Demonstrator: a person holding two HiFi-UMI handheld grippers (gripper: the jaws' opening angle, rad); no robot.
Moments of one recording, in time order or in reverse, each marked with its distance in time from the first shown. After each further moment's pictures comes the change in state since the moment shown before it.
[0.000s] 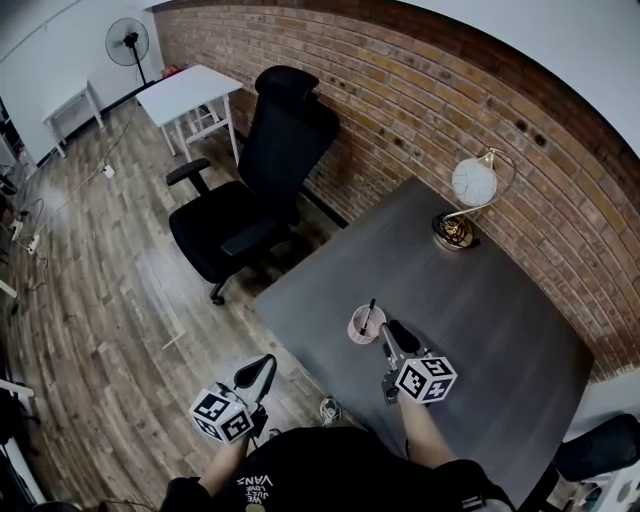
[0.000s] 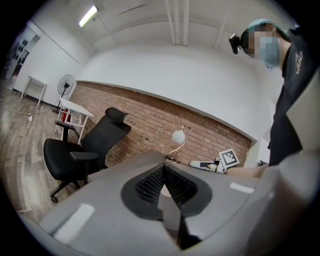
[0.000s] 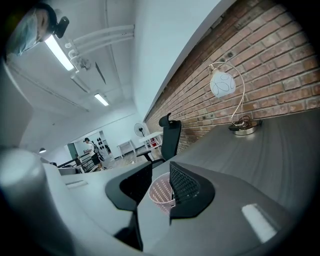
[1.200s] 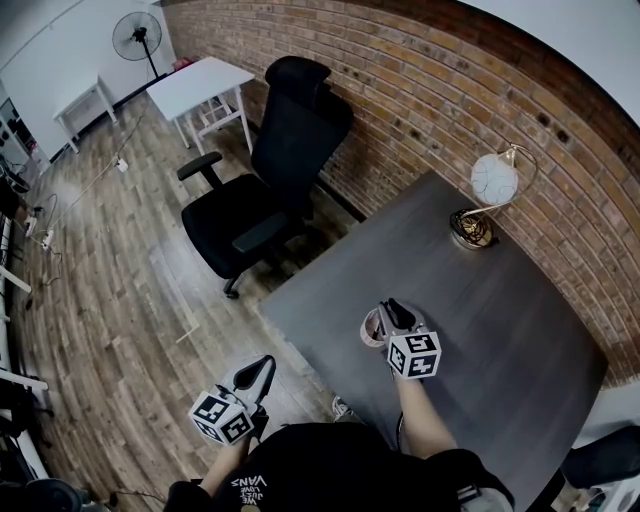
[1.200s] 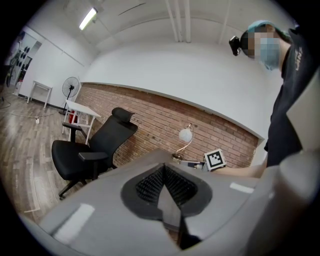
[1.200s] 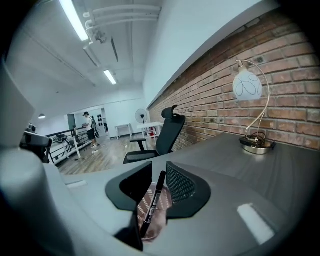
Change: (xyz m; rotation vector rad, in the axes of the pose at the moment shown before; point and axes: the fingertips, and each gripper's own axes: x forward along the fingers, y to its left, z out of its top) left arm -0.007 0.021 0.008 -0.004 0.026 0.081; right arm 0.084 -0.016 -0.014 -0.262 0.108 -0.043
